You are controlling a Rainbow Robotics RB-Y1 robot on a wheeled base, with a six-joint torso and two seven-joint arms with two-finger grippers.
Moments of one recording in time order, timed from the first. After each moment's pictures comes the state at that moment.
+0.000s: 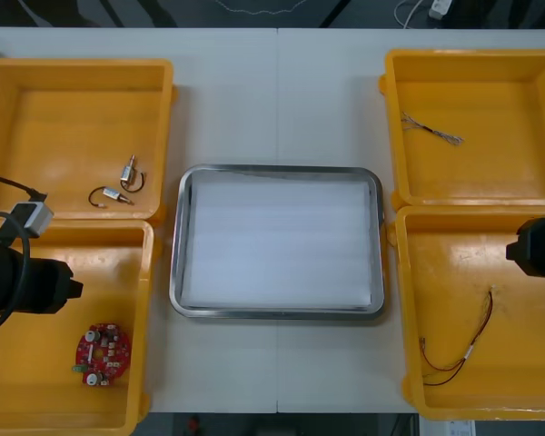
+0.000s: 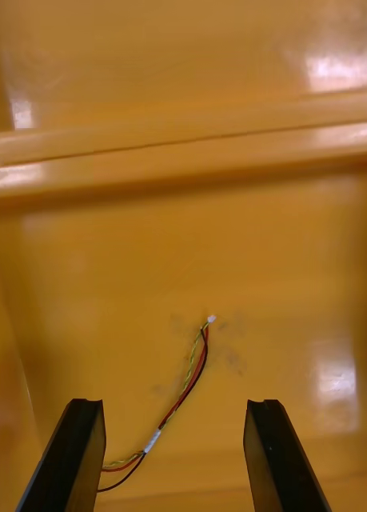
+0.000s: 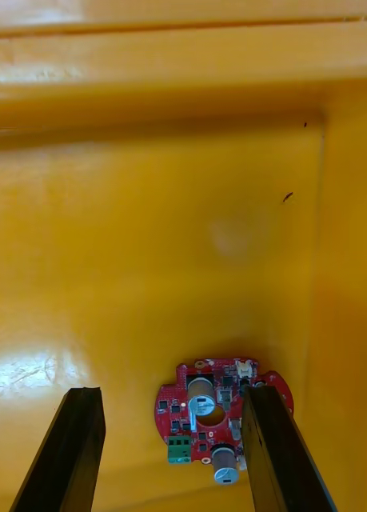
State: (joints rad) right arm -0.09 -0.58 -0.26 -2.39 -0.61 1.92 1.17; left arm 0.09 0.75 0.15 -2.26 0.84 1.59 -1.27
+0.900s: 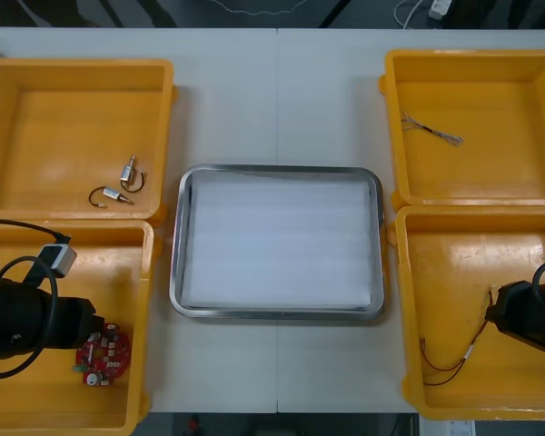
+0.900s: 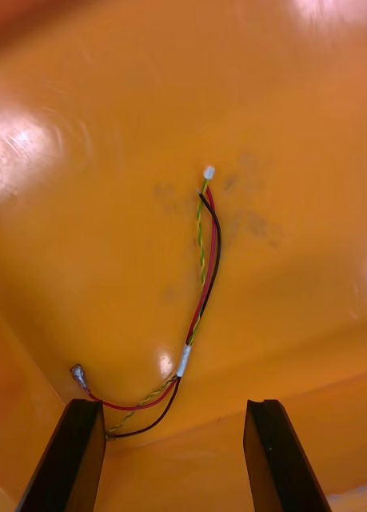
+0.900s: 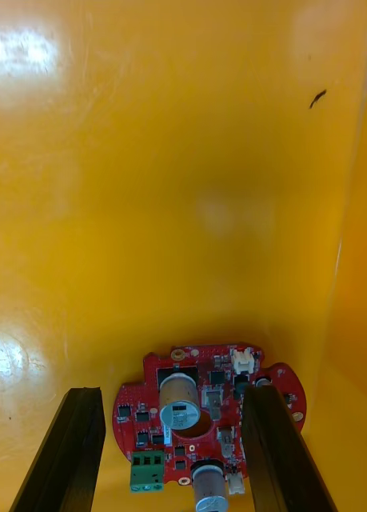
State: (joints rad) right arm 0.12 -0.36 -0.26 -2.42 -0.49 1.92 1.05; left arm 0.20 0.75 0.02 -2.20 0.80 1.41 -1.27
